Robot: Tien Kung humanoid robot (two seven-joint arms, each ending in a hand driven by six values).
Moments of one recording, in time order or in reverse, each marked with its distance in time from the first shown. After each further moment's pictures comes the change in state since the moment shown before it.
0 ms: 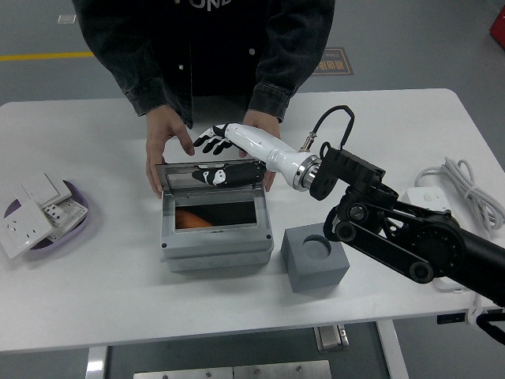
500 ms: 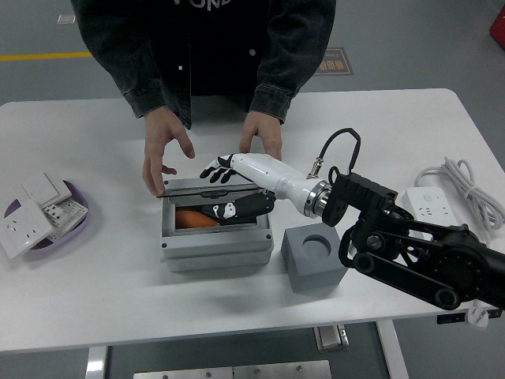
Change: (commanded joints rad) left arm 0.000 0.006 0.005 0.000 -0.016 0.001 -0.009; right arm -0.046 -0.096 -0.089 0.150 0.007 -0.038 -0.008
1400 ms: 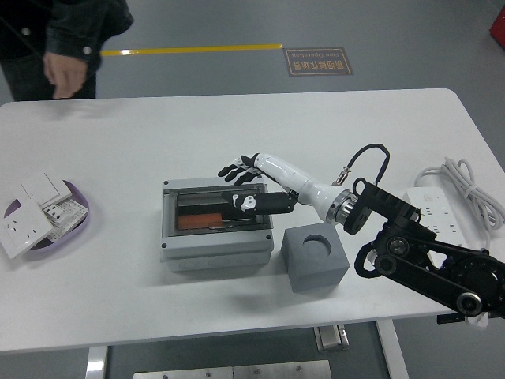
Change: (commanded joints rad) left arm -0.002 0.003 0.010 0.000 -0.017 0.001 -0.010; right arm -0.136 -0.055 0.156 0.019 0.102 -0.054 0.086
